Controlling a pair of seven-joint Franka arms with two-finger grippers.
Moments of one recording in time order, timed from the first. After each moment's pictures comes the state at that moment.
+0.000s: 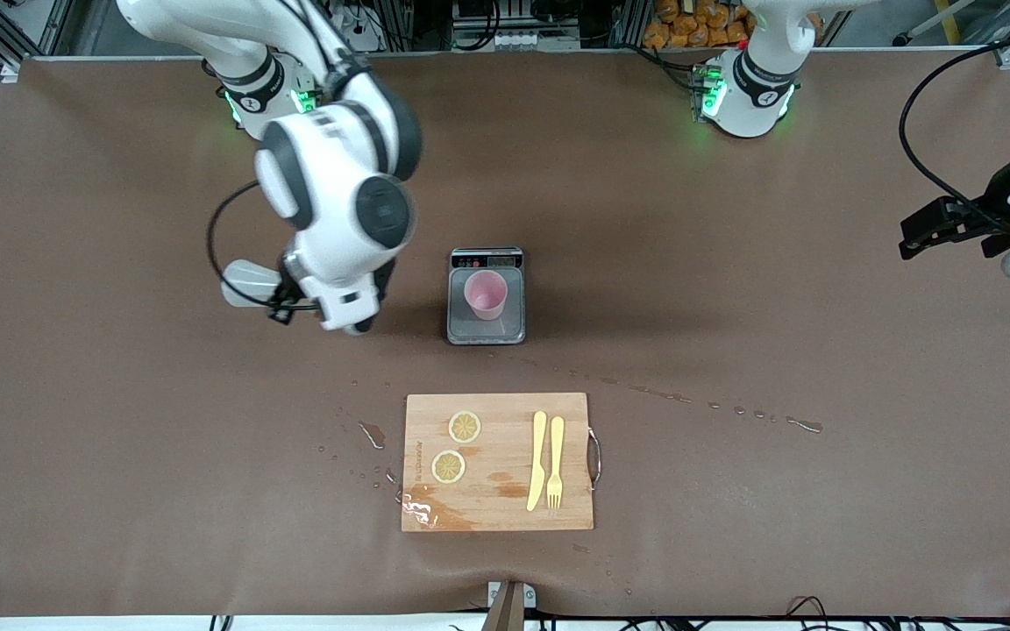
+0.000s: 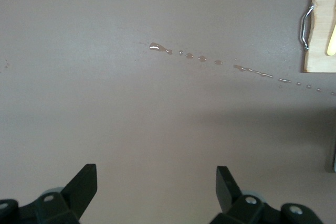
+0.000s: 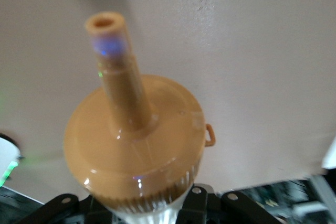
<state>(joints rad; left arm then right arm) 0.05 0.06 -0.12 -1.50 0.03 1.56 -0.07 0.55 0.42 -0.05 -1.44 -0.41 1.43 -0.68</state>
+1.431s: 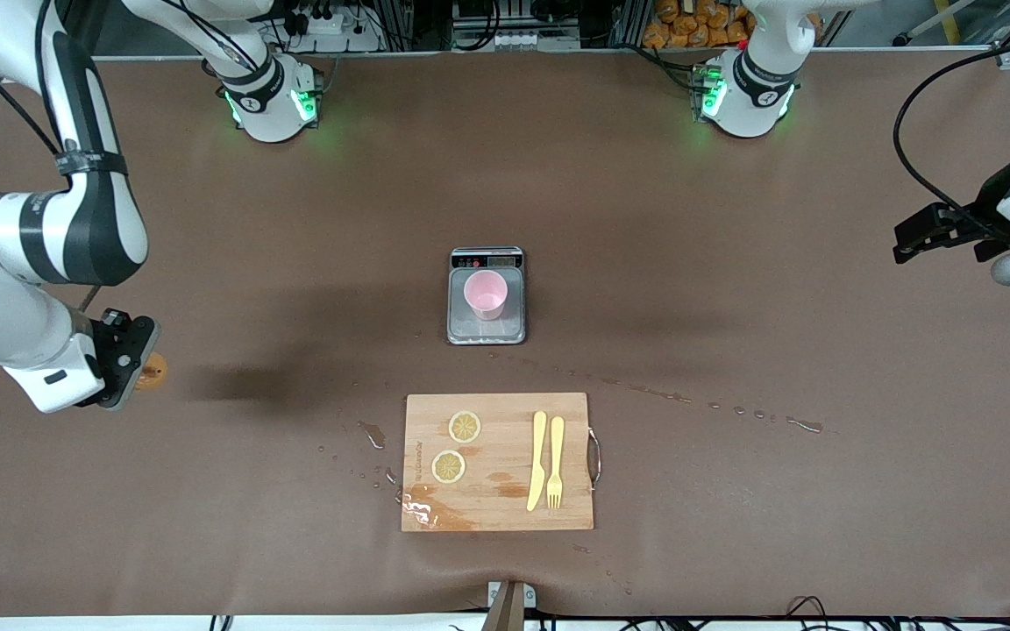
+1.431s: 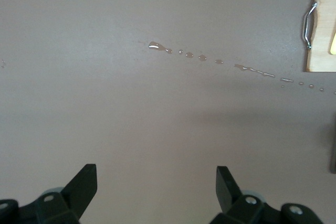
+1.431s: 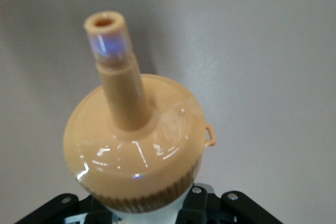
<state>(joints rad) 0.05 0.06 -0.12 -1.54 0.03 1.59 -0.07 0.01 0.37 -0.04 -1.66 -0.10 2.02 -1.29</state>
